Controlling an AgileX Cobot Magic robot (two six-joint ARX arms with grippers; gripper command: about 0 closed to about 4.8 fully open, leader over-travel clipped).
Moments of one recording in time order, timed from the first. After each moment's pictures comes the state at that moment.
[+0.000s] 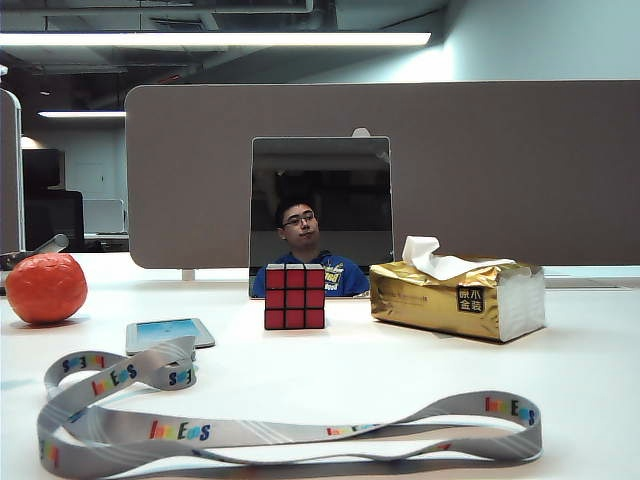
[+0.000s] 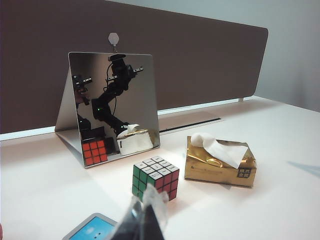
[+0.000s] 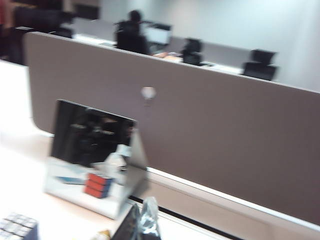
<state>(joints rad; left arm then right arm) 0.00 0.00 0.01 0.17 0.65 -0.13 0.00 0.51 0.65 -0.01 -0.35 -0.13</state>
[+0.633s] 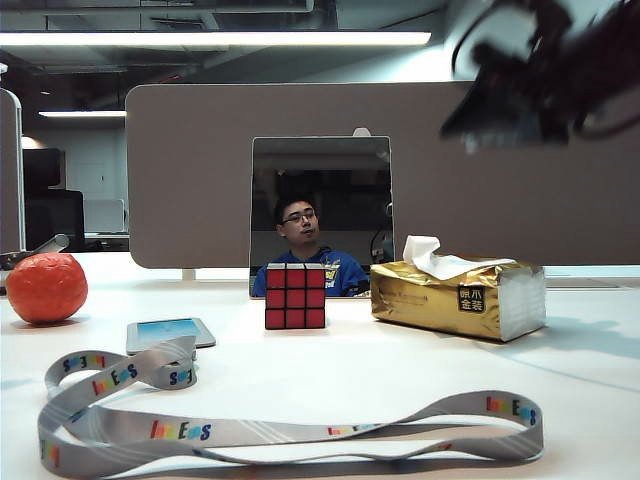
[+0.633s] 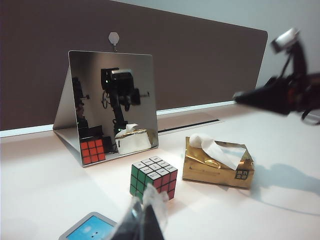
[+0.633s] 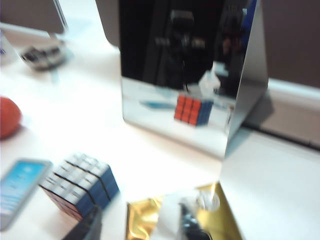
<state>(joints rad) 0.00 0.00 0.01 0.18 0.65 -0.15 0.28 1.31 0.66 0.43 -0.34 0.02</state>
